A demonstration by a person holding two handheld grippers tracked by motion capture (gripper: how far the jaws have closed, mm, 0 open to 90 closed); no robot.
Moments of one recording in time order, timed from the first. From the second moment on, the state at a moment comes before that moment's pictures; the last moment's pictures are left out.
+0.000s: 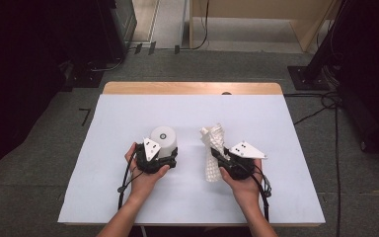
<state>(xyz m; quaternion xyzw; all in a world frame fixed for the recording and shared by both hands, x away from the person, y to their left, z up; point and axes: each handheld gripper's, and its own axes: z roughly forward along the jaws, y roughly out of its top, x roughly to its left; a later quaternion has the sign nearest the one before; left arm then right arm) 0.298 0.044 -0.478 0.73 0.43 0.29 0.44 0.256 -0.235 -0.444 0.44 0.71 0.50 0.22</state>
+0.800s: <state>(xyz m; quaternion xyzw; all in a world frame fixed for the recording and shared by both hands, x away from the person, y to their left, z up) 0.271 0.097 -0.445 0.69 0.43 0.25 0.53 0.288 -0.263 -0.470 0.49 0.72 0.43 0.21</state>
